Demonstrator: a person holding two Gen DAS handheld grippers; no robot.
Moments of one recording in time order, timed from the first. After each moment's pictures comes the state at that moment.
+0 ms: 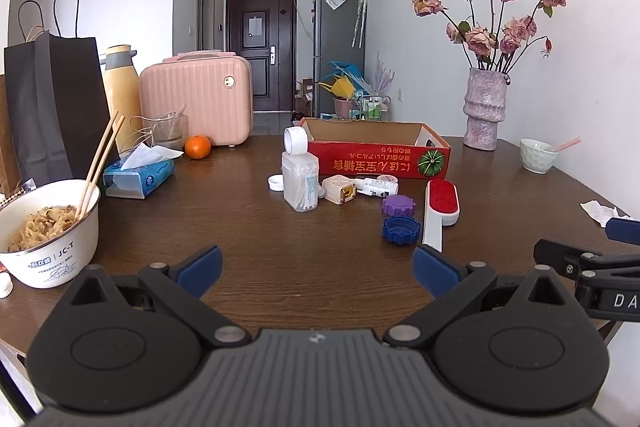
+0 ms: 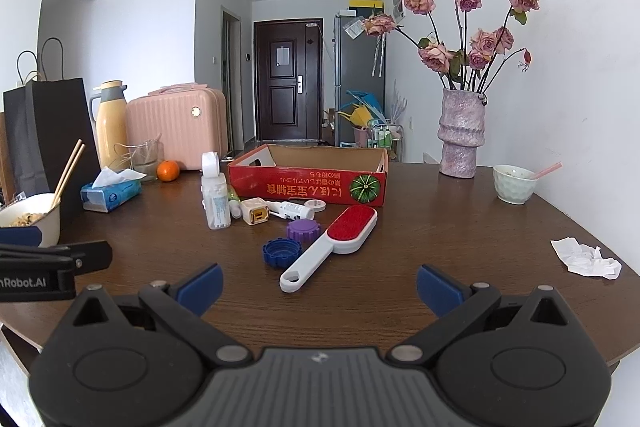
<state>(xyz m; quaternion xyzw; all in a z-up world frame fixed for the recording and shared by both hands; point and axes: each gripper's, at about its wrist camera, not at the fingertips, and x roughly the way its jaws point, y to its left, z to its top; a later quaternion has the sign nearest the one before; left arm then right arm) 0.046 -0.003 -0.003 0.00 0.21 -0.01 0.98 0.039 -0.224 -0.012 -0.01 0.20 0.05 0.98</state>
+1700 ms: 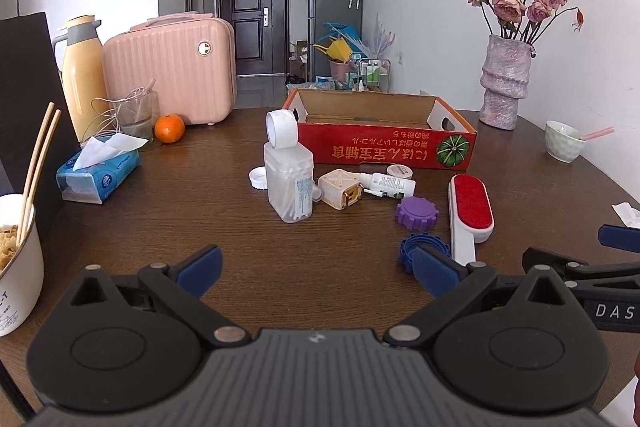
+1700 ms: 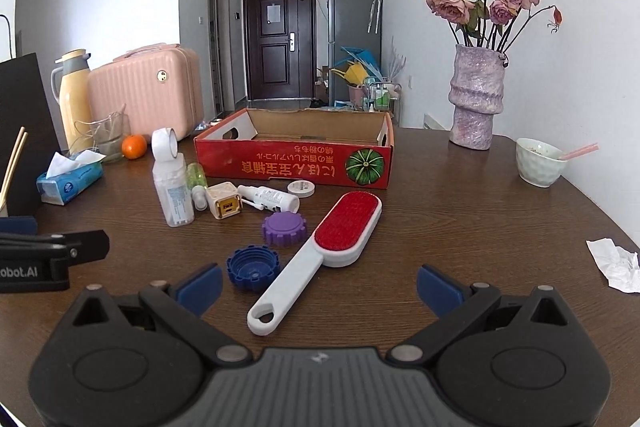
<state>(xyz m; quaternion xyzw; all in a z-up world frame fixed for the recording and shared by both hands) 0.179 -0.007 -0.014 0.00 0.27 -0.01 0.96 0.172 -0.222 -0.029 0.00 0.27 0.04 0.96</state>
